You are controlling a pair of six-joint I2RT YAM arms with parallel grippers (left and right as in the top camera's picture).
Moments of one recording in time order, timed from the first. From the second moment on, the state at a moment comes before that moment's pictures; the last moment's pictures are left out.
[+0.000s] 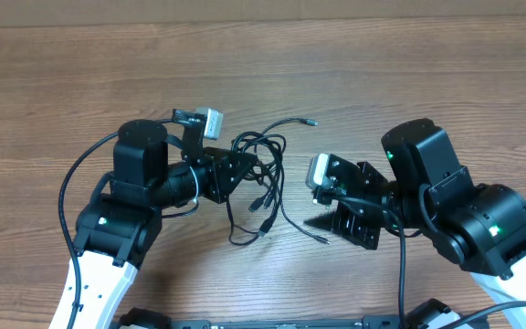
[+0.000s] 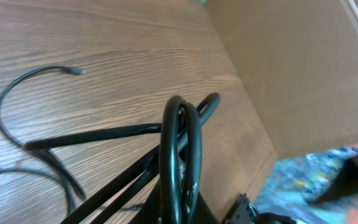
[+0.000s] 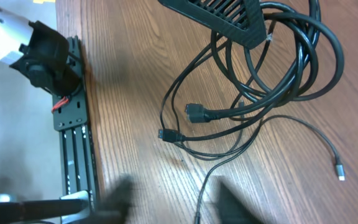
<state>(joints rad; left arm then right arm) -0.28 1.05 0.98 -0.49 0.71 -0.45 0.55 1.12 1.38 -1.17 -0.56 -0.56</state>
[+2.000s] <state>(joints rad) -0.28 1.05 0.98 -0.49 0.92 -0.53 0.56 1.21 1.38 -0.86 -0.26 -0.40</state>
